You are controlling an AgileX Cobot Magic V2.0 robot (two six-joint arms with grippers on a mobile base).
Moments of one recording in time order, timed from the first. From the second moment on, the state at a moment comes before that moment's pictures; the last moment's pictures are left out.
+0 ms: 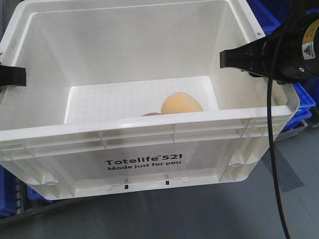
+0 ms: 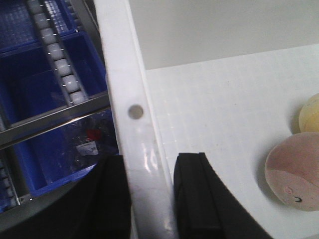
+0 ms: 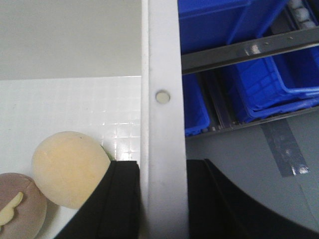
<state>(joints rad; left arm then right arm) -0.33 1.01 -1.10 0.03 0.94 -0.32 0.67 1.23 -1.27 -0.47 1.05 0.66</state>
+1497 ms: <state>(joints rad) -0.33 1.01 -1.10 0.03 0.94 -0.32 0.67 1.23 -1.27 -0.47 1.05 0.67</state>
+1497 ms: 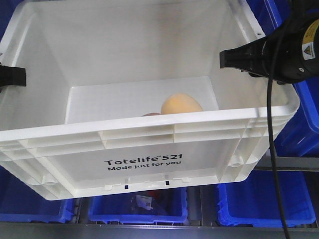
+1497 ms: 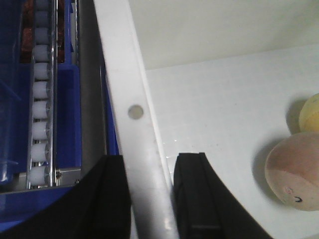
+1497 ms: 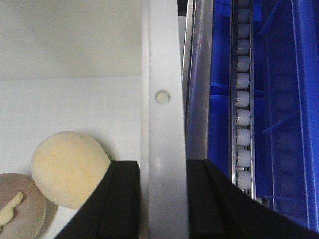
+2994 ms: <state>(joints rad) -0.33 1.01 -1.10 0.03 0.92 -0.32 0.67 1.23 -1.27 -0.47 1.05 0.67</state>
